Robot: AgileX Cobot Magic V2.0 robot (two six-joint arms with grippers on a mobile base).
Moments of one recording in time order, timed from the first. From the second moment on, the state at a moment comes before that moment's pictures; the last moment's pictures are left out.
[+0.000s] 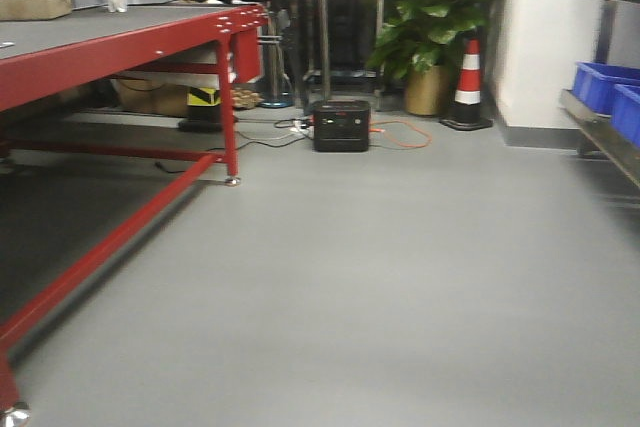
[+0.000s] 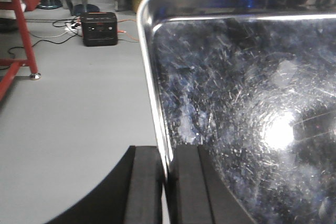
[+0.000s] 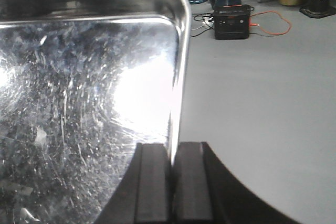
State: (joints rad) left arm -0.62 1.55 -1.72 0.33 0.56 -0.41; right arm 0.28 1.41 -1.55 -0.14 0.54 0.35
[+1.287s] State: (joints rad) left arm -0.62 1.55 -1.72 0.33 0.56 -0.41; right arm 0.28 1.41 -1.55 -0.14 0.54 0.35
